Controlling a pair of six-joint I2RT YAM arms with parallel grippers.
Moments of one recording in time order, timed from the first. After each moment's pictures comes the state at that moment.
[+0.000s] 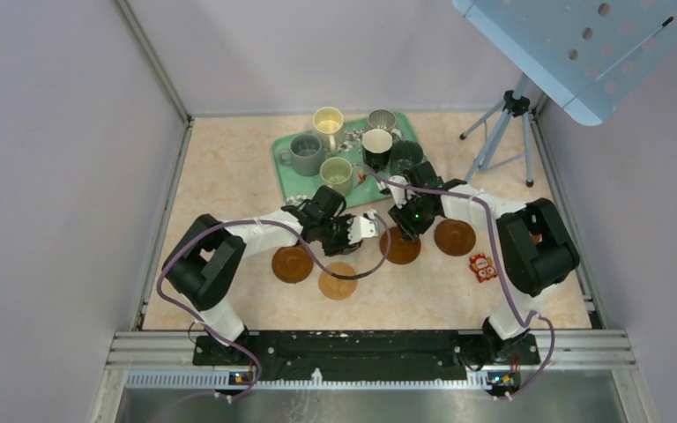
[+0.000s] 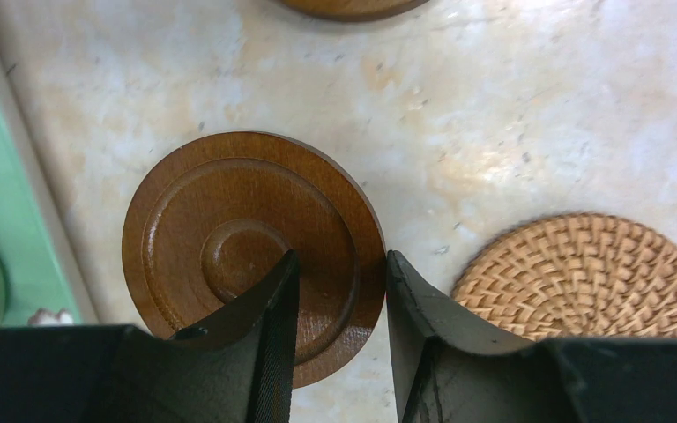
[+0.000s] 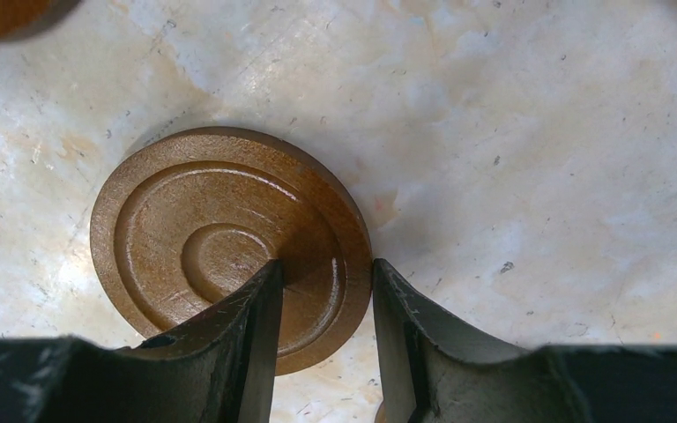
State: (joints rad) left arm -0.67 1.69 0.93 -0.23 0.39 0.74; right arm 0.46 1.72 1.04 -0.48 -0.21 -0.34
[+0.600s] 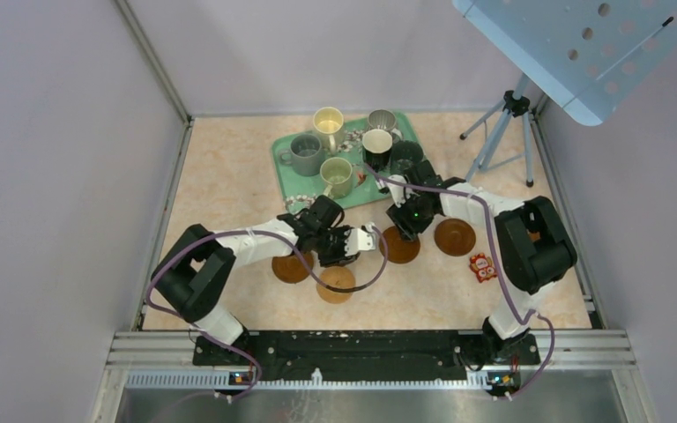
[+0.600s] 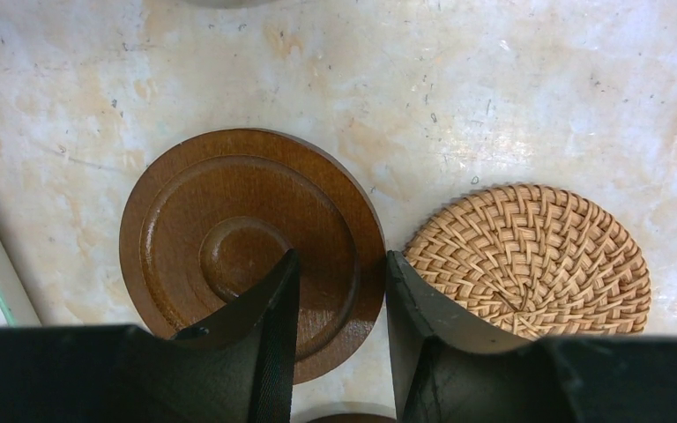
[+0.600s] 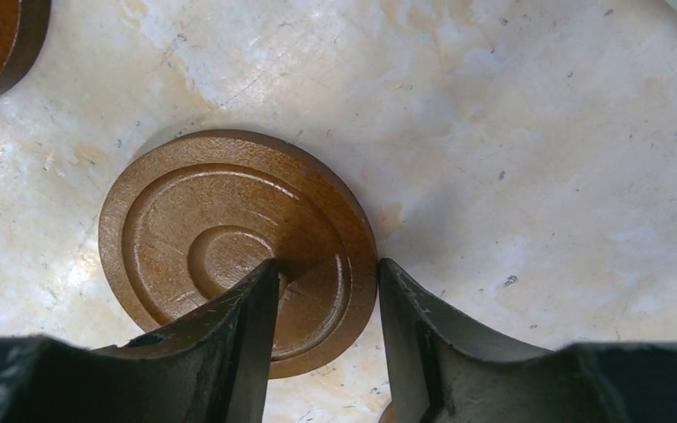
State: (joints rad) left arm -0.72 1.61 0.85 -0.28 0.39 0.75; right arm 0.46 1.75 1.07 -0.49 -0.23 -0.34
